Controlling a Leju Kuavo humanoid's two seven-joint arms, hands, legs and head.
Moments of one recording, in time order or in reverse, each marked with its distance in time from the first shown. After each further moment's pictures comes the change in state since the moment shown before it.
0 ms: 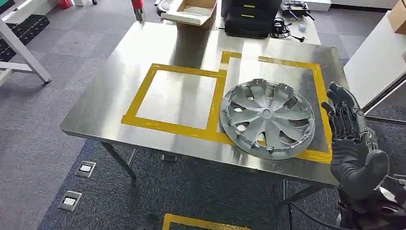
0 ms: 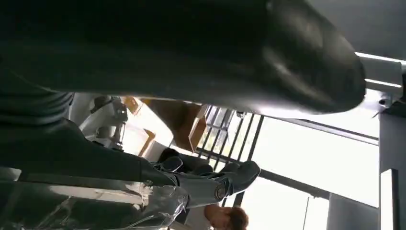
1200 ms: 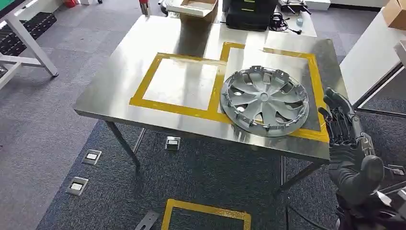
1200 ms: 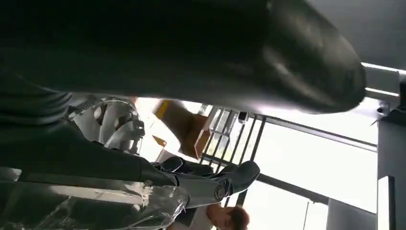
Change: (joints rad) left arm -0.001 0.024 -0.002 -0.057 0.041 0.022 0.009; right arm 0.030 0.012 -0.002 -0.003 0.021 0.023 0.000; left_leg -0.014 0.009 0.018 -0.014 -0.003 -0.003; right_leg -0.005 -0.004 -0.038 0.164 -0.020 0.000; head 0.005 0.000
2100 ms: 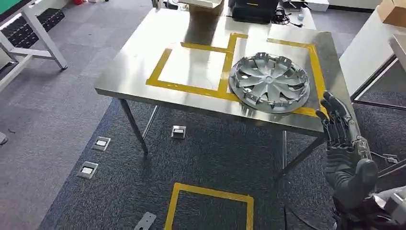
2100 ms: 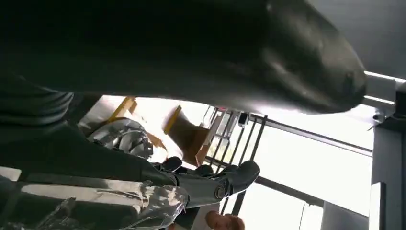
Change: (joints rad) left arm 0.017 0.006 -0.010 -0.013 0.043 0.018 -0.019; right arm 0.020 0.013 0.013 -0.018 0.042 -0.018 0.023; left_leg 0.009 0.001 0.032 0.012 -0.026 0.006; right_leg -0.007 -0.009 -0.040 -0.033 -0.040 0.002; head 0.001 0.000
